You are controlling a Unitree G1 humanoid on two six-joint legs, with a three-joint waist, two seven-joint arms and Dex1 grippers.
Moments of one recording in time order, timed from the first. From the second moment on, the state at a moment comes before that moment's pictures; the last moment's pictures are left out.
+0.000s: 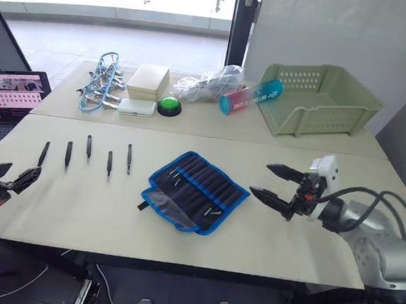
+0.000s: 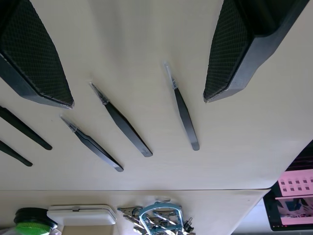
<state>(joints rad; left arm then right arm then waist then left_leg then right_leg) -0.31 0.90 0.57 0.75 -0.47 0.11 -0.82 -0.35 -0.66 -0.13 -0.29 0.64 0.56 0.95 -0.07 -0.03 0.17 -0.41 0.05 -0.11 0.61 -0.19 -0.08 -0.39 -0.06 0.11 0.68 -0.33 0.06</state>
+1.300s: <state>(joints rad) -0.78 0.79 0.44 1.30 -0.24 0.04 -0.46 -0.38 -0.69 -0.08 -0.44 0.77 0.72 0.91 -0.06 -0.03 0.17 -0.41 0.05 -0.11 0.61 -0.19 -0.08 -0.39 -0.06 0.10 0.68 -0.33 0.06</state>
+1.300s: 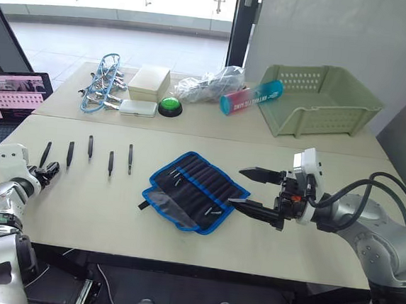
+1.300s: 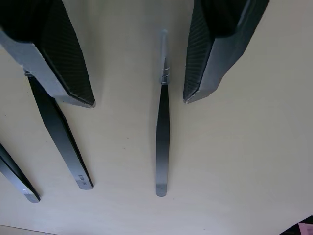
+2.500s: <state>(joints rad) -0.58 0.80 0.36 0.57 -0.37 0.26 -0.94 -0.25 -0.53 0.06 -0.40 0.51 0.60 0.65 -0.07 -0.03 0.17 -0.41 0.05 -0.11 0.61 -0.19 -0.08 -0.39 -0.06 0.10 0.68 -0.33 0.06</state>
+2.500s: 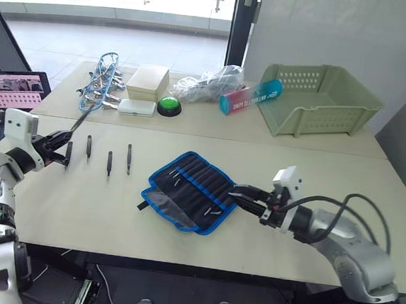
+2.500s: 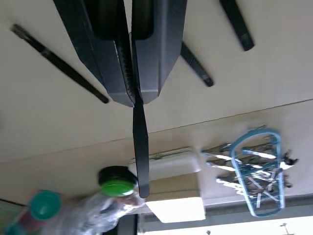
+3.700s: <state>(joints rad) -0.43 0.82 0.01 -0.19 -0.59 1.06 -0.79 -0.29 -0.33 0.17 -0.14 0.17 0.48 0.49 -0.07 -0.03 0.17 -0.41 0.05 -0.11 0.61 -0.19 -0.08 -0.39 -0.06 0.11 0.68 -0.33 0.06</state>
